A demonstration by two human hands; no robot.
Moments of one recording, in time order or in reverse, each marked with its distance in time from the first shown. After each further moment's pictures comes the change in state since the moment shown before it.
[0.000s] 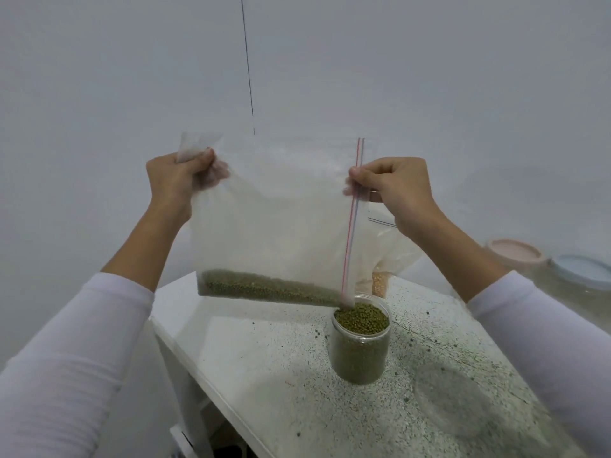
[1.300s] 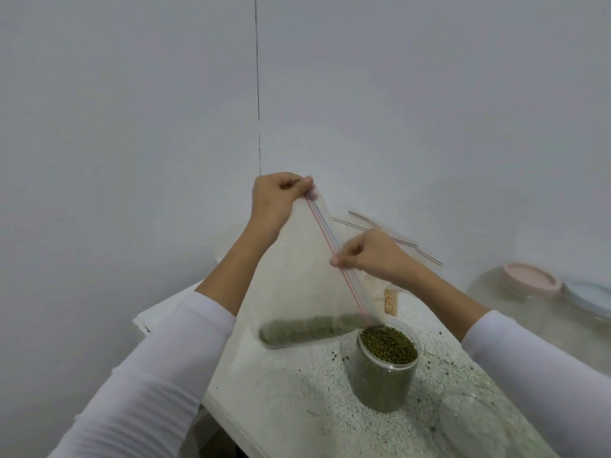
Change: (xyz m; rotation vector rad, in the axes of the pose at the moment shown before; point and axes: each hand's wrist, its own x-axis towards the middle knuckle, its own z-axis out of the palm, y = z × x) left_hand 0.011 -0.031 0.056 0.223 -0.218 0.090; right_hand 0.009 0.053 0.058 -0.607 -0.429 0.126
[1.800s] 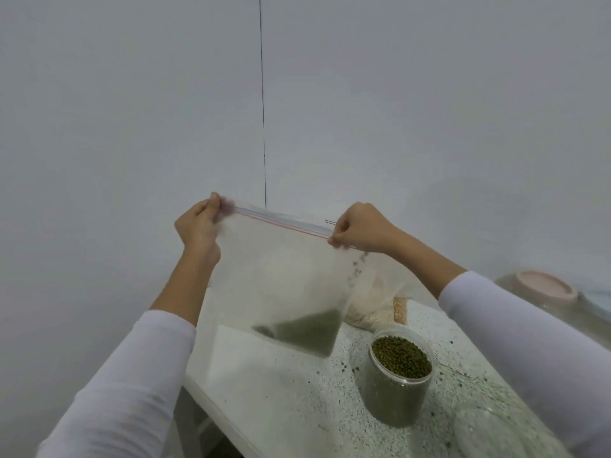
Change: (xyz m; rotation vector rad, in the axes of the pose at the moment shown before) left_hand 0.017 -0.054 -0.094 -0.329 0.502 -0.219; right_hand 0.051 -0.036 -0.008 -0.337 0.024 -0.033
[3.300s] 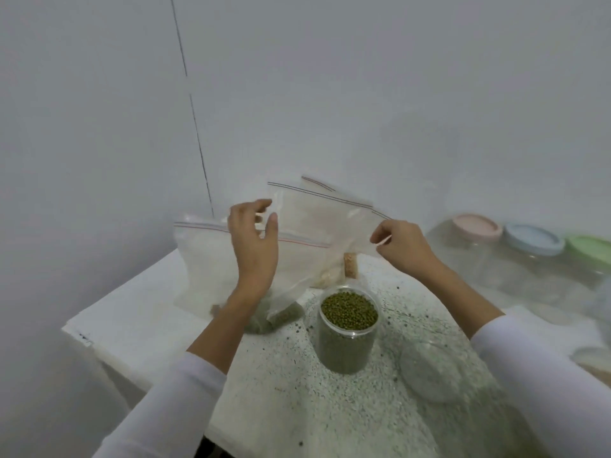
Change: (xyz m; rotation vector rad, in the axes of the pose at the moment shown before) left_hand -0.112 -0.102 0.072 0.472 -0.324 0.423; right_hand -0.085 0.133 0.018 -0.013 0.235 0.375
